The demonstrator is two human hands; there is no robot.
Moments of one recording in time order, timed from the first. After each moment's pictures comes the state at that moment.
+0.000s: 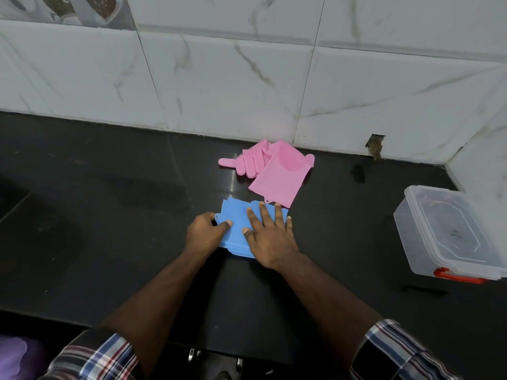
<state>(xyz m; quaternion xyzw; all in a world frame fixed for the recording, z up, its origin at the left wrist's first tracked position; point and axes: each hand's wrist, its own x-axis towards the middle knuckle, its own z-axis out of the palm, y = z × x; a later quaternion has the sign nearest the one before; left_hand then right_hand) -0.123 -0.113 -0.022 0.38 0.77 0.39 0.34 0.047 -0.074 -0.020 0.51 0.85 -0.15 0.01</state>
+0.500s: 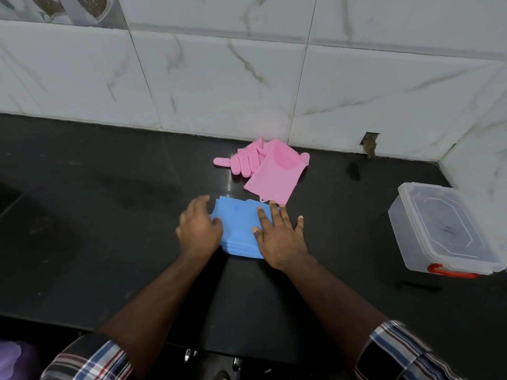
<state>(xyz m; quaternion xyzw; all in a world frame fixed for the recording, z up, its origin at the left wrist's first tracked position) -0.109 -0.116 -0.010 0.45 0.82 0.33 0.15 0.071 -0.070 -0.023 0.54 0.83 -0.12 0.01</state>
